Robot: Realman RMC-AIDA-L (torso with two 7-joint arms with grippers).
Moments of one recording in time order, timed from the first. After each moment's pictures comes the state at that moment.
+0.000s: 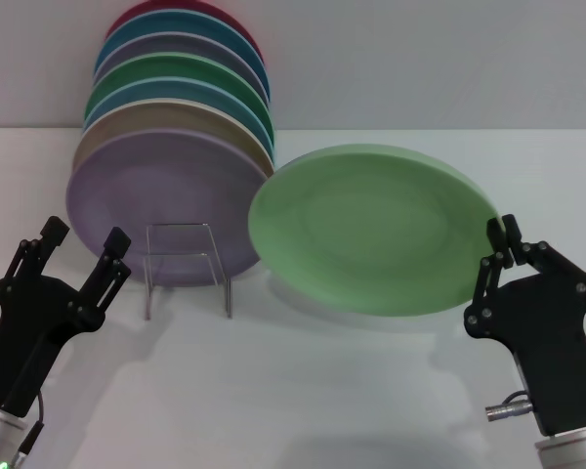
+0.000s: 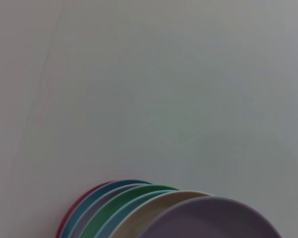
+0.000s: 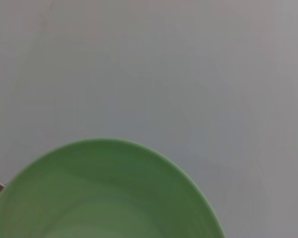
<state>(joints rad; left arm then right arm) -0.22 -2.08 -0.63 -0.29 2.41 1.48 -0.33 0.04 2.09 0.33 0.89 -2.04 -1.44 -0.85</state>
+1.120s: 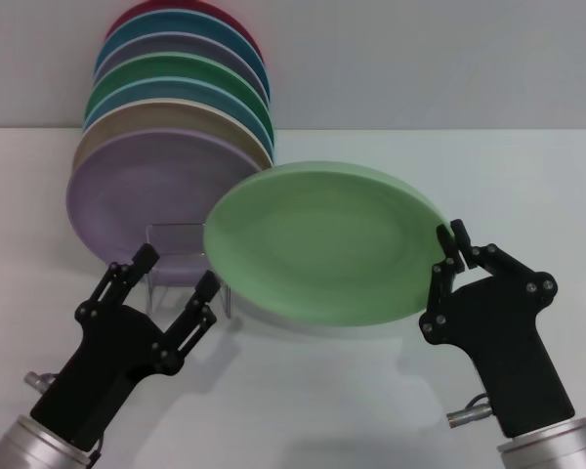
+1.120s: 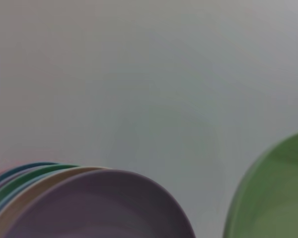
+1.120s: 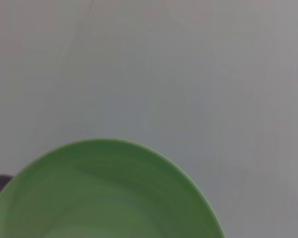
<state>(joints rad) -0.22 -2.08 -0.45 -0.34 2.42 1.47 -0.22 0.11 2.09 0.22 0.88 -1.95 -1.44 -0.91</state>
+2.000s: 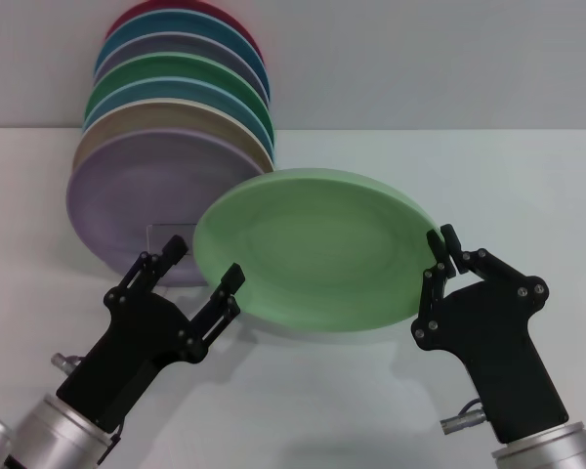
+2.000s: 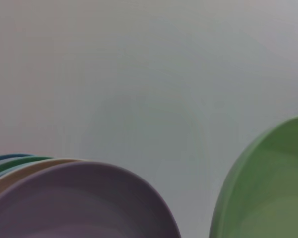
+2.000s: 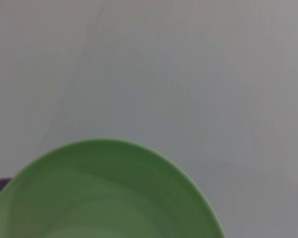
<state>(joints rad) -0.28 -2.08 -0.42 -0.35 2.41 1.41 -0.22 0.12 2.09 0.20 0.89 -1.95 -1.44 -0.91</state>
